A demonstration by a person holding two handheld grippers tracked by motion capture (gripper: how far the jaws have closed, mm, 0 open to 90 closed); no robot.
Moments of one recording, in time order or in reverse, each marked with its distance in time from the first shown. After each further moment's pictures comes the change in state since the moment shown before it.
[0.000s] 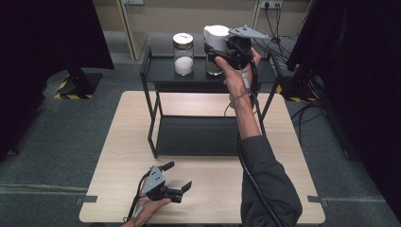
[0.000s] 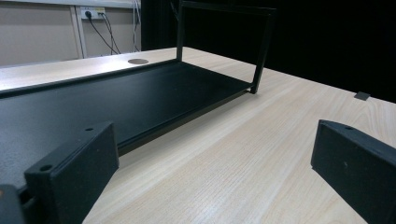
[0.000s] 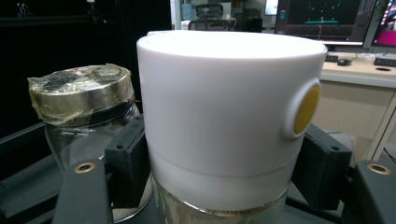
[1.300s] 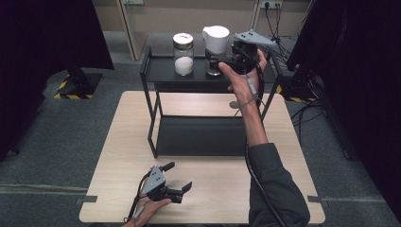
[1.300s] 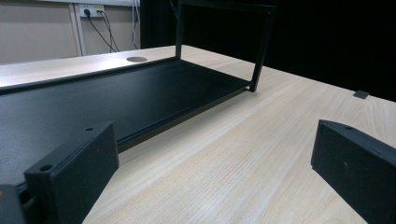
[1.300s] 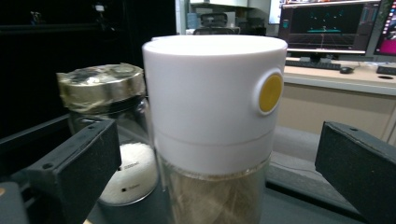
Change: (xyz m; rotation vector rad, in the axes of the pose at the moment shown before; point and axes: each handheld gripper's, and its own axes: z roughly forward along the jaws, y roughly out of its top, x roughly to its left) left arm -0.001 -0.001 0.001 0.007 -0.002 -0.003; right arm -0.005 -0.012 -0.022 -0.037 0.027 -0.010
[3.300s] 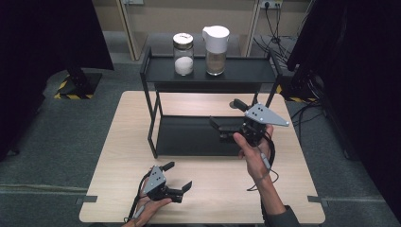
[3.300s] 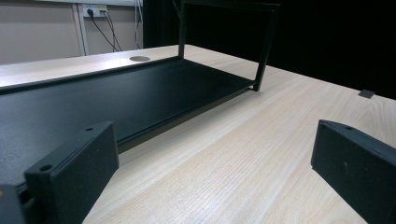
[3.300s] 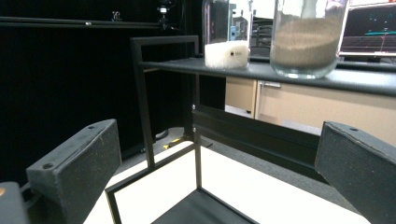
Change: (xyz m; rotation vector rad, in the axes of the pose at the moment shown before) left arm 0.000 -0.001 0.001 0.000 0.013 0.004; right arm 0.014 -0.131 -0.101 -0.064 0.188 -0.022
